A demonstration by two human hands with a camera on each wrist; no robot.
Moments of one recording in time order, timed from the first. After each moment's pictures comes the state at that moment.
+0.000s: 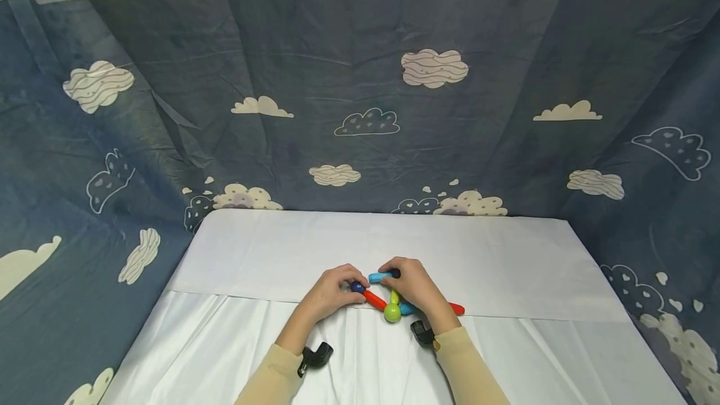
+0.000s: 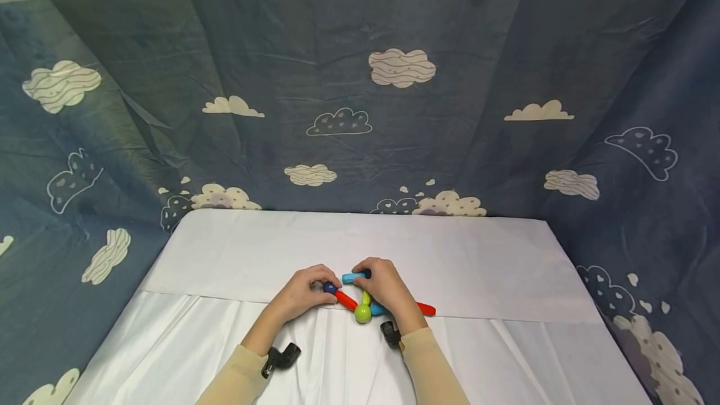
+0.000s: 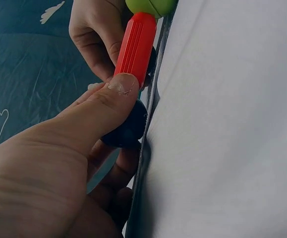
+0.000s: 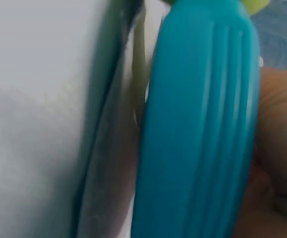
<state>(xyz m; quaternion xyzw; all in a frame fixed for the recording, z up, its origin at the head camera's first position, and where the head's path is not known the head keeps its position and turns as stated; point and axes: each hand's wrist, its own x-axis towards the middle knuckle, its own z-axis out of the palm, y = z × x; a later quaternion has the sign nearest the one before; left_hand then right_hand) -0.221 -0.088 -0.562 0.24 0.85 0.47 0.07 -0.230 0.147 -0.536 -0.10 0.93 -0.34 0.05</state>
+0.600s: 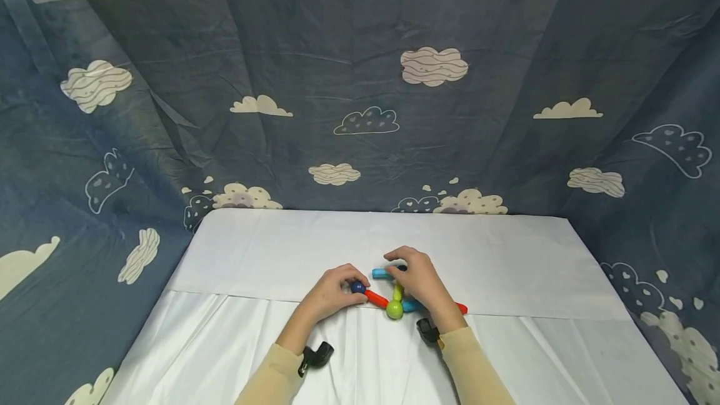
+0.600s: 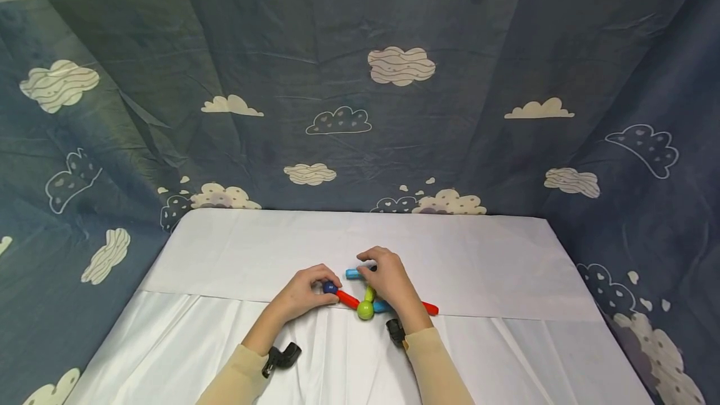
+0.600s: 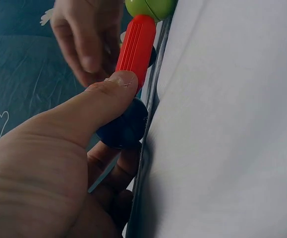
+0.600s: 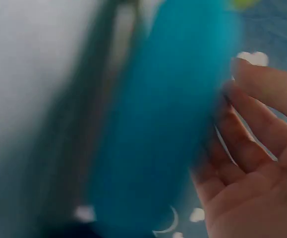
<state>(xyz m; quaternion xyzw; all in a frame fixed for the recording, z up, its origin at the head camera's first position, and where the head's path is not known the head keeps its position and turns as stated) -0.220 -0.086 -0.561 0.24 0.86 0.45 0.07 -0.224 0.153 -0.517 -0.08 0.93 -0.36 -0.01</state>
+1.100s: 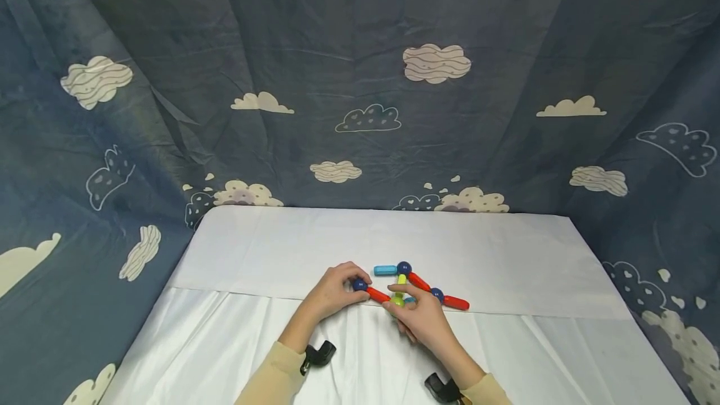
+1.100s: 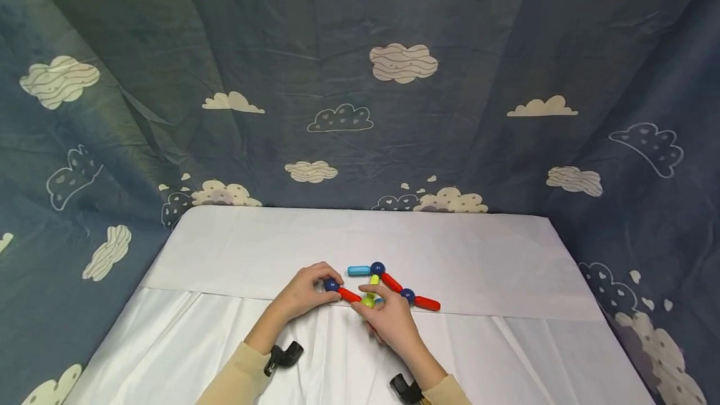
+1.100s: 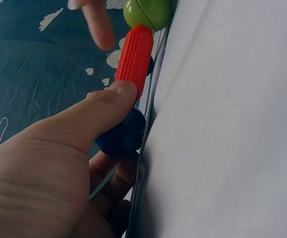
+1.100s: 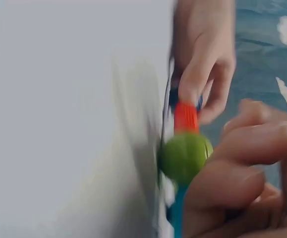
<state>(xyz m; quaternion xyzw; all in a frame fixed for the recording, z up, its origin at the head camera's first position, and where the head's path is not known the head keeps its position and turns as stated) -0.217 -0.082 -0.560 0.25 0.87 0.43 0.05 -0.149 0.150 -0.528 0.04 0.85 -0.52 0.10</state>
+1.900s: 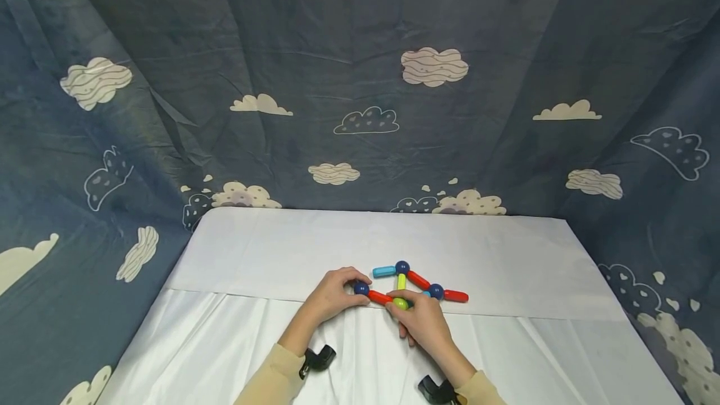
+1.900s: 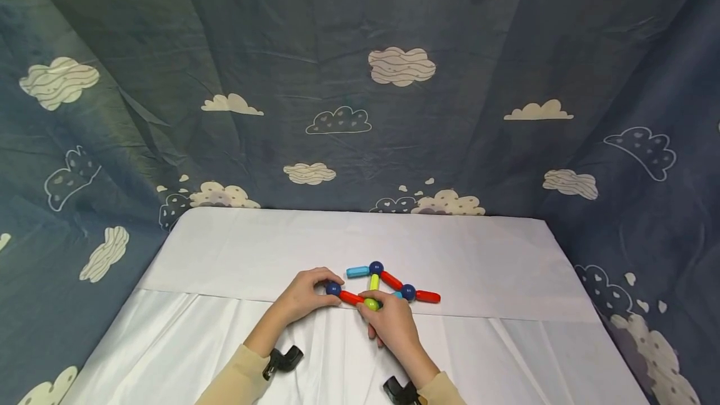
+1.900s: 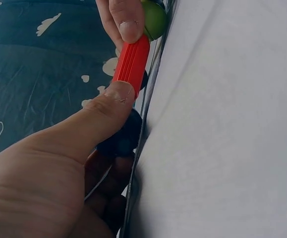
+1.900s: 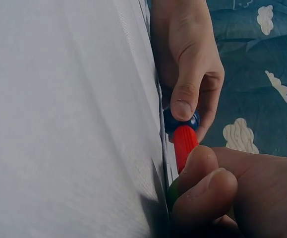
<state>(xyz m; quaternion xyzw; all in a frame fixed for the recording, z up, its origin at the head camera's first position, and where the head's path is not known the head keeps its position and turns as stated) -0.216 -0.078 -0.560 0.23 0.86 0.44 0.07 -0.153 0.151 -0.548 0.02 0.90 -0.44 0.06</state>
